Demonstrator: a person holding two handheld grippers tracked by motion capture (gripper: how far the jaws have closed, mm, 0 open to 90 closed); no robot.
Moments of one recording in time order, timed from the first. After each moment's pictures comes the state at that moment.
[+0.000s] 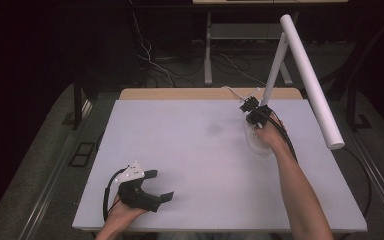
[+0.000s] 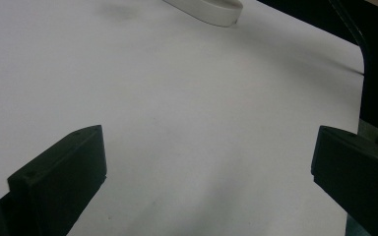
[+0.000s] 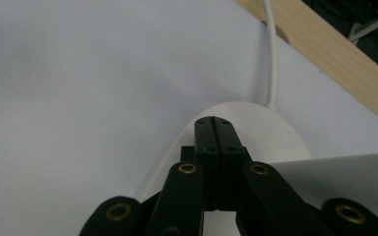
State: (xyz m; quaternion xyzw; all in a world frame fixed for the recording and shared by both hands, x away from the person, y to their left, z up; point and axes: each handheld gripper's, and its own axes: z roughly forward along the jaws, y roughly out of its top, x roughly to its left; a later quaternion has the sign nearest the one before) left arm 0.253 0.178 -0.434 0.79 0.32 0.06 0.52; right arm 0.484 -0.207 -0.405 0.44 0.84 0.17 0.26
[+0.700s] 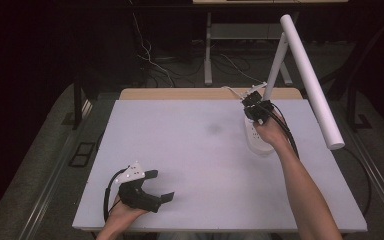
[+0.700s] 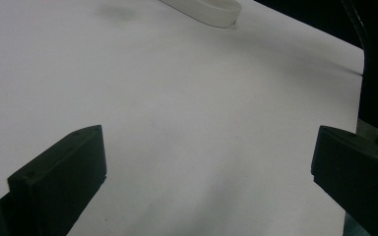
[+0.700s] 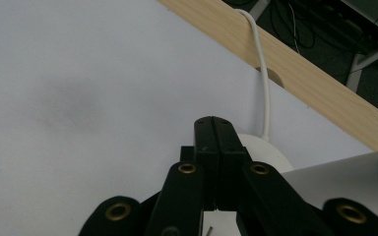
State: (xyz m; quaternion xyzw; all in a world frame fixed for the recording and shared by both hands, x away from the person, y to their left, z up) left arm 0.251 0.176 -0.433 0.79 0.32 0.06 0.52; right arm 0.464 -0.203 -0.369 0.44 0.83 0.24 0.26
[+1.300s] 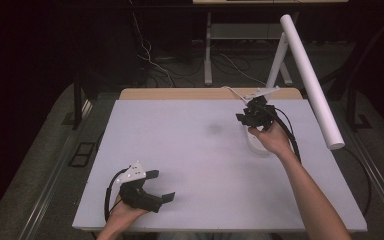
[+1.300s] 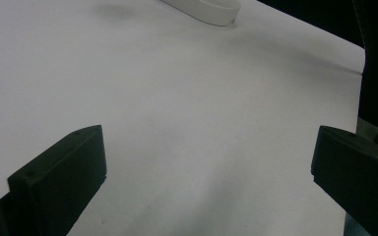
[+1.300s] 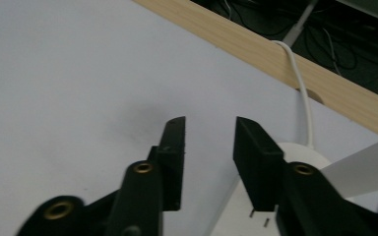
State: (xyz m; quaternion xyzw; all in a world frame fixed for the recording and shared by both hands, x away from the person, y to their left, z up) left arm 0.252 0.174 -0.434 0.79 0.32 0.06 0.52; right arm 0.423 -0.207 -0.349 0.43 0.81 0.34 0.21
